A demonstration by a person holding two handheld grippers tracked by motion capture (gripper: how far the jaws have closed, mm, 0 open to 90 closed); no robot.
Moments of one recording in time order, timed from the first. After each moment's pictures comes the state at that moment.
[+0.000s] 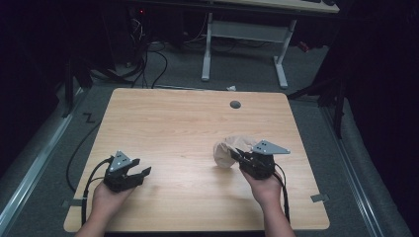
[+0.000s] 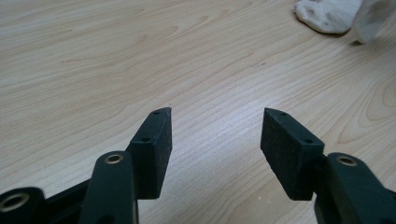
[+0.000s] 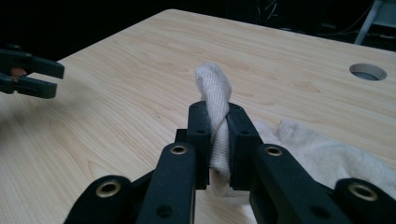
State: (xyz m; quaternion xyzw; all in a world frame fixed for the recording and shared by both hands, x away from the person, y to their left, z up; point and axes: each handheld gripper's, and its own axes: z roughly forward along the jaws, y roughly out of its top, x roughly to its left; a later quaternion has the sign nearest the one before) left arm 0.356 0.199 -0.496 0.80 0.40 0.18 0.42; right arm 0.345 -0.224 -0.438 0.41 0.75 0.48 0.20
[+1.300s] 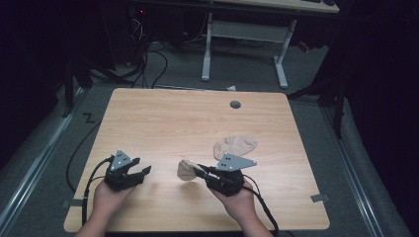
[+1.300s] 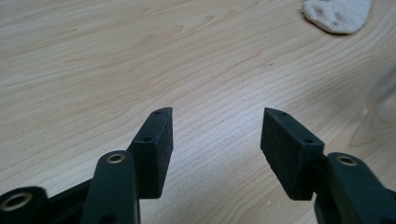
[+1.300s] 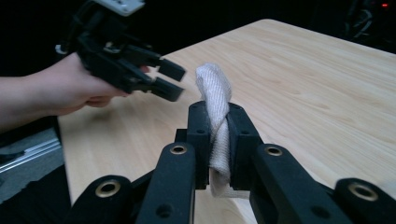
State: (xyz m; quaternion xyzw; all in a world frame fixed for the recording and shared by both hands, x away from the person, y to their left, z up) left arm 0.359 0.199 -0.500 0.79 0.40 0.19 0.42; right arm 0.311 -0.137 -0.432 0.29 0.79 0.52 0.13
